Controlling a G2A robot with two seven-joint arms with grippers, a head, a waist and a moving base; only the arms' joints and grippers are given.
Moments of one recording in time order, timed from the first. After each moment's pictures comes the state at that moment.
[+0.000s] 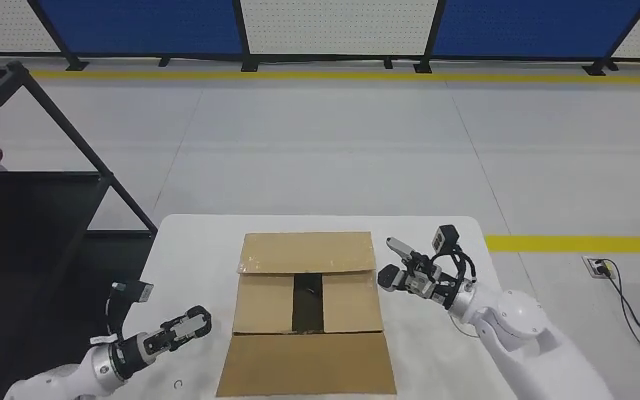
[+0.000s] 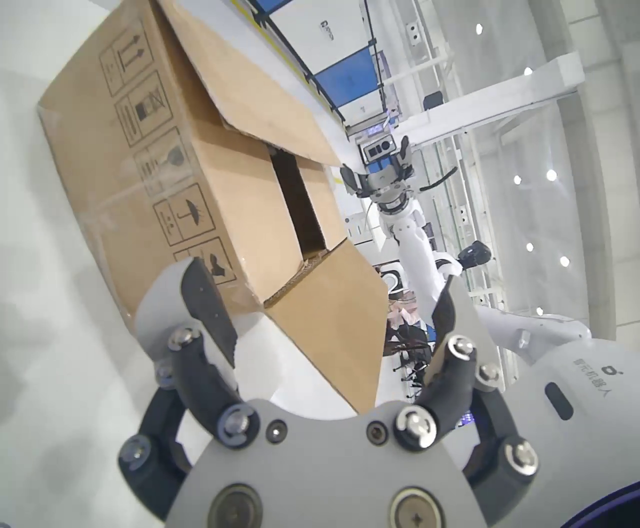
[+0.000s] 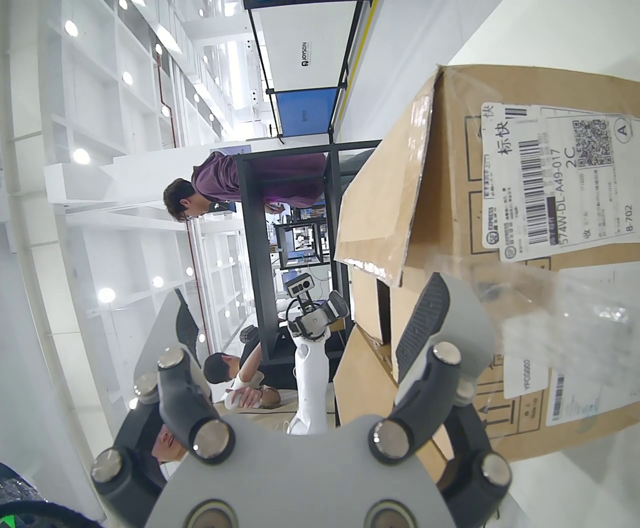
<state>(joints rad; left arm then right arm) 1.34 -1.00 -1.76 -1.61 -0.33 -0.44 -1.09 -0.81 -1.01 1.08 -1.43 0.64 0.02 0.64</state>
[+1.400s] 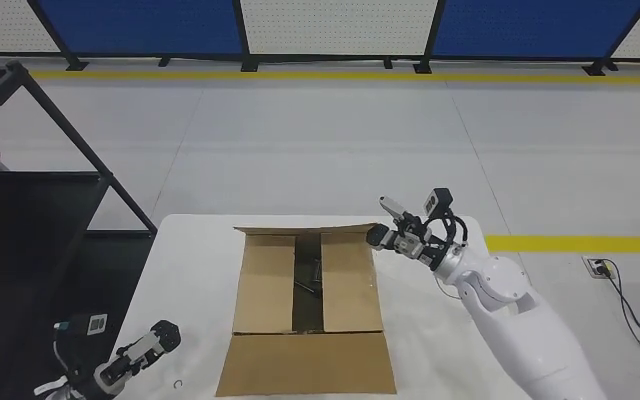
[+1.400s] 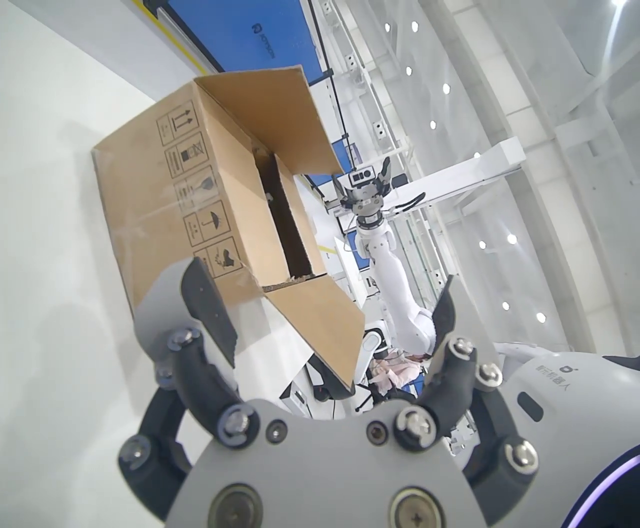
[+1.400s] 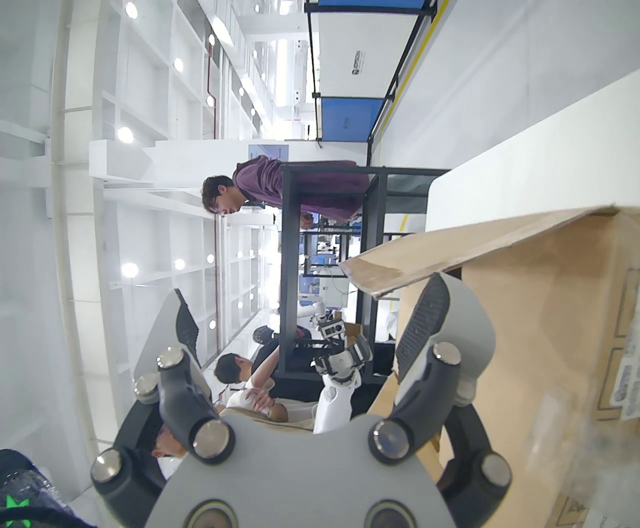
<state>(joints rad) 1.57 -1.00 -1.86 -1.65 -0.48 -0.58 -0.92 -0.61 -1.12 1.01 -1.26 0.66 -0.11 0.63</state>
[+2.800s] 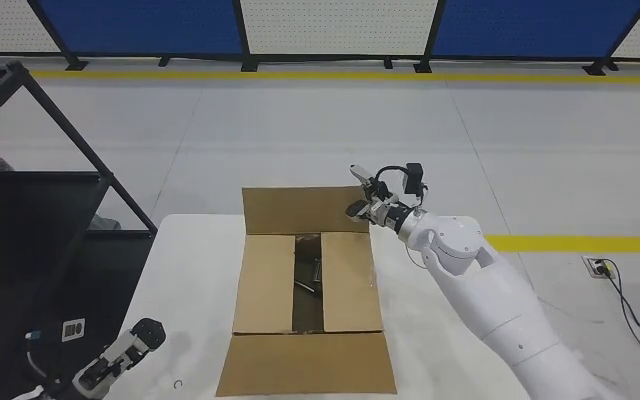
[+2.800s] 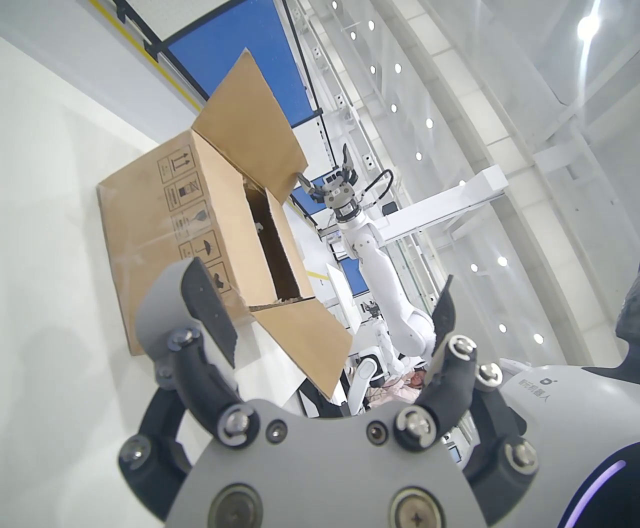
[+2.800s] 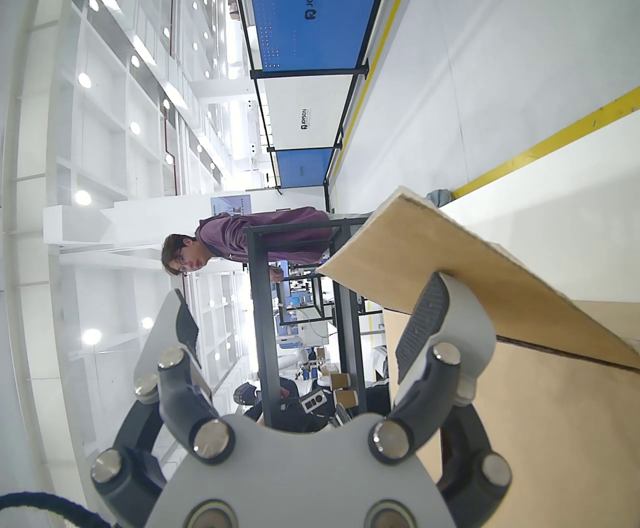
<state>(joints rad) 1.63 -1.00 -1.92 -1.70 -0.53 -0.61 -0.85 -0.33 -1.27 0.83 -0.97 0.69 0.03 0.43</state>
